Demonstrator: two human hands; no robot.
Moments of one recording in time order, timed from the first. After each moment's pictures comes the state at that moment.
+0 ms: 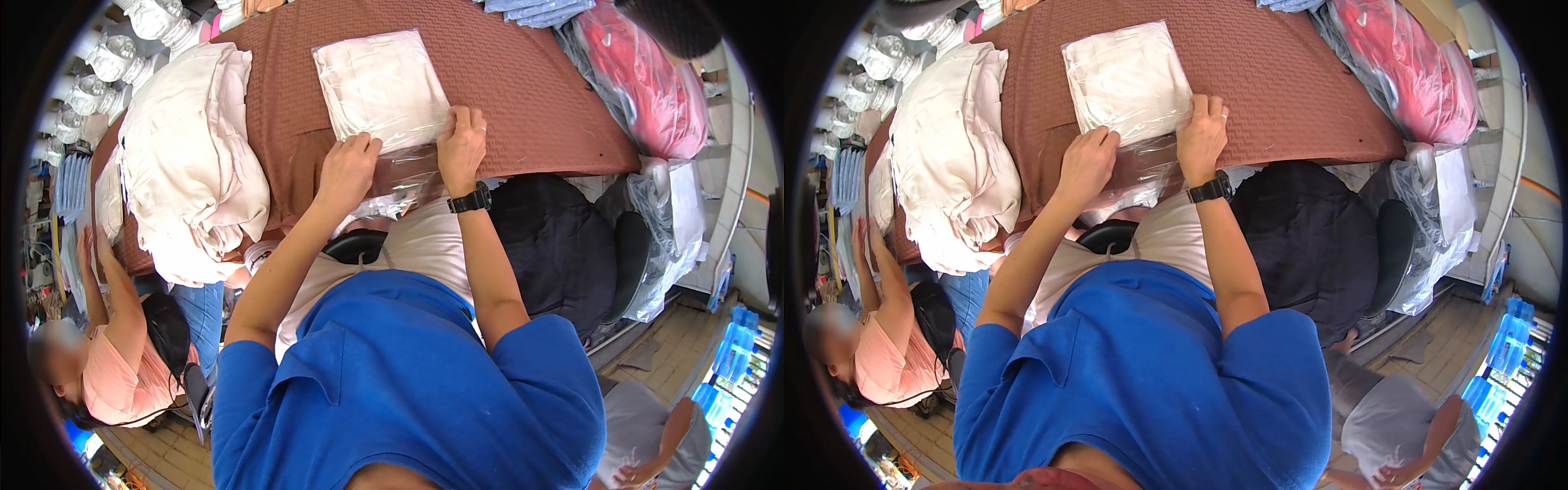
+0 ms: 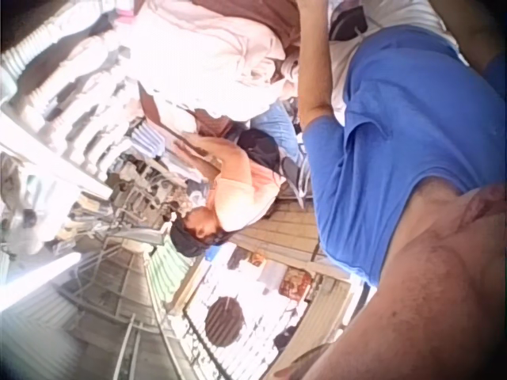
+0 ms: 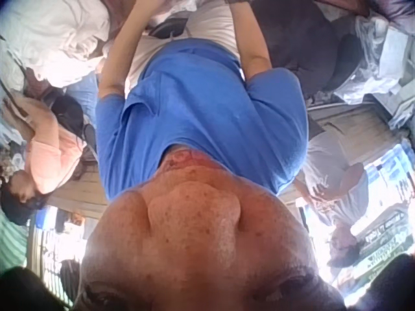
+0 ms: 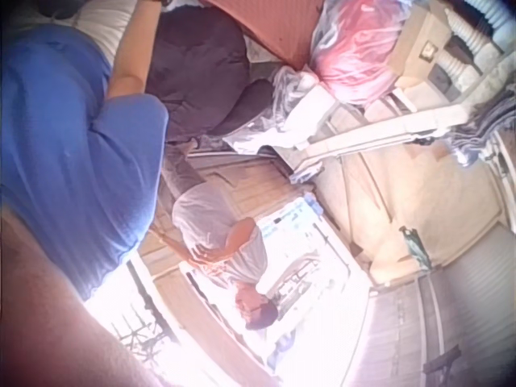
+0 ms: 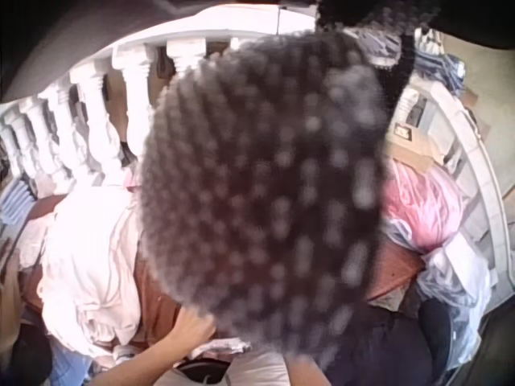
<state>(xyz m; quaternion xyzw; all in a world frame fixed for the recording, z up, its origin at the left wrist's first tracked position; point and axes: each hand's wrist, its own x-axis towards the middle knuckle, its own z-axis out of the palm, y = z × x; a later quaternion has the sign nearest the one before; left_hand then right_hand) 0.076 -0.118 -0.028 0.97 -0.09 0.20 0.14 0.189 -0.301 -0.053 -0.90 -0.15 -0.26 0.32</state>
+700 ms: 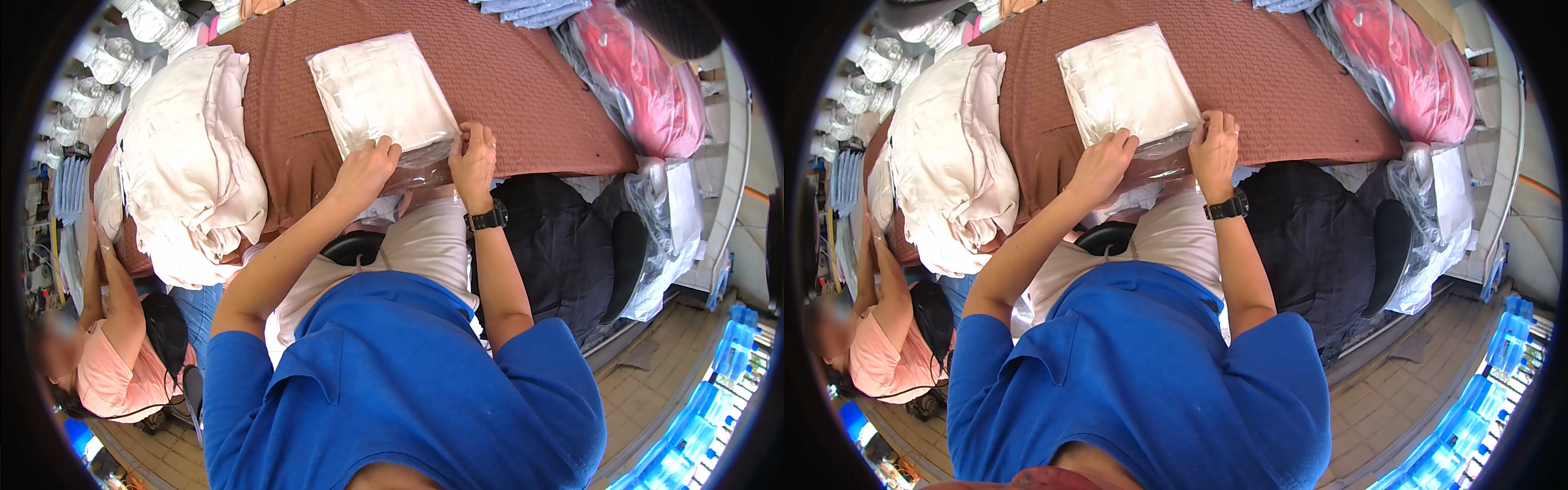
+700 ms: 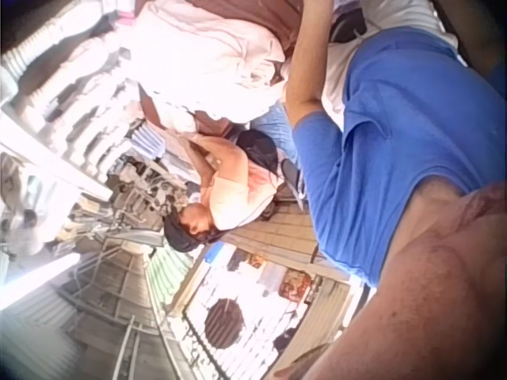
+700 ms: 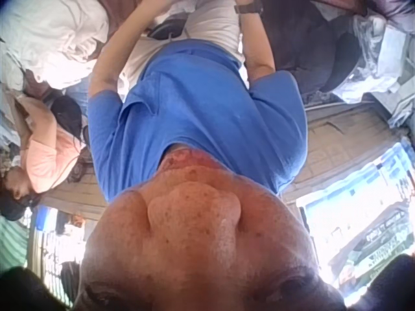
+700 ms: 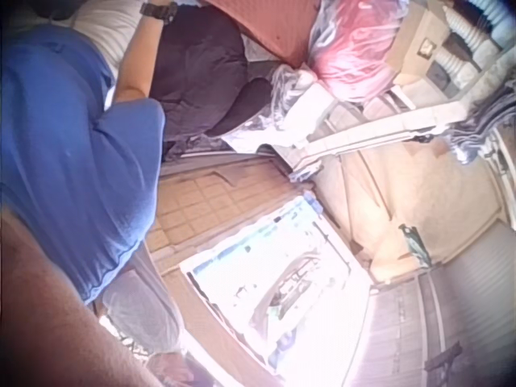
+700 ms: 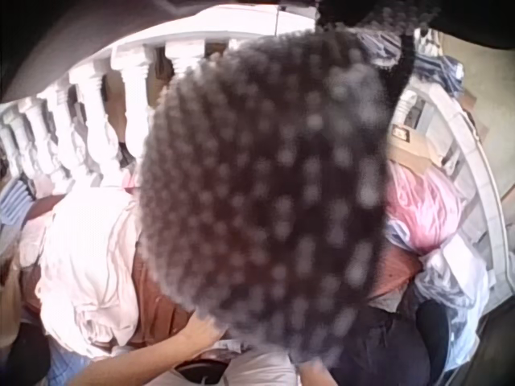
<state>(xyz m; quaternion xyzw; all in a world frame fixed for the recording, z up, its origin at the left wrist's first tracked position) 0.086 -0.138 -0.022 0.99 -0.12 0.06 0.06 0.183 -0.340 -0.062 -0.90 -0.18 -0.21 0.35</state>
